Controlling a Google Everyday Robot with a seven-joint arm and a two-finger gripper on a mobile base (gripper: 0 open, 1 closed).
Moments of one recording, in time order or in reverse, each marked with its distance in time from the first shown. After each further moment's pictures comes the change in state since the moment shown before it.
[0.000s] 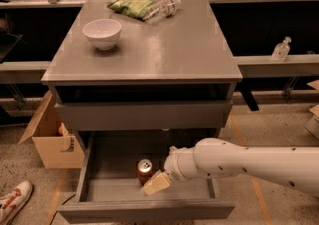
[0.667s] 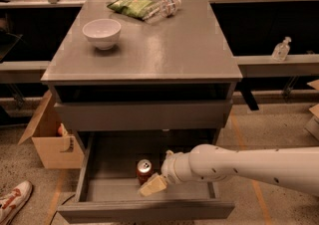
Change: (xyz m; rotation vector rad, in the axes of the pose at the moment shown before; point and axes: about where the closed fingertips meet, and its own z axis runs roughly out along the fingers) arm 0.013 -0.008 0.044 -0.020 -0.030 0.007
